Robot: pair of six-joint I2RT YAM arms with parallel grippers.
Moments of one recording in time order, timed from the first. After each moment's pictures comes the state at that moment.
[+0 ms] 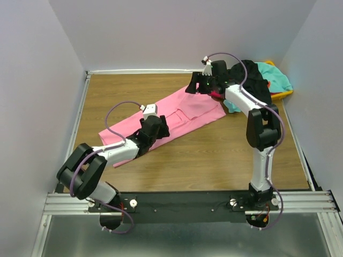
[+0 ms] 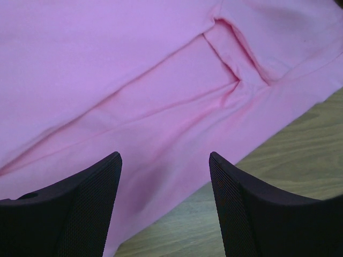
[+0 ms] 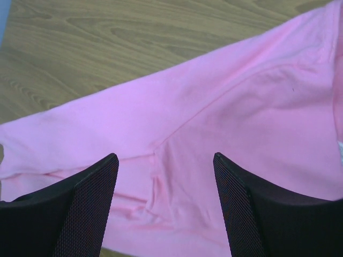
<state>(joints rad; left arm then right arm) -0.65 1.45 0.67 0.23 -0.34 -0.59 0.31 2.15 1.76 -0.23 -0.41 0.28</state>
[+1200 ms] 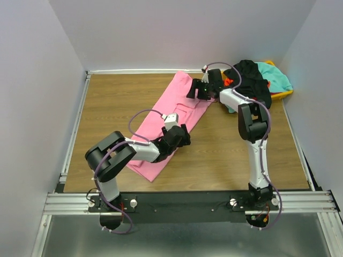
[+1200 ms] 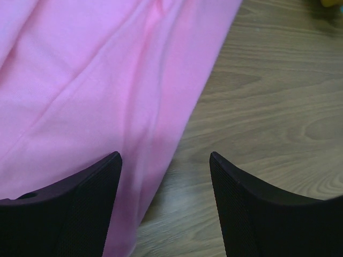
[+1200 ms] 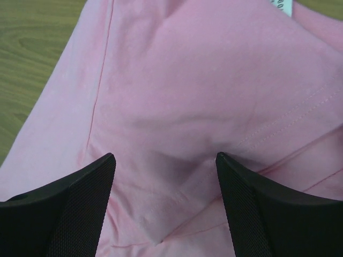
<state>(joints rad) -0.88 1.74 0.73 0.44 -0.40 -0.78 0.29 2.33 1.78 -0.13 -0.31 0.32</state>
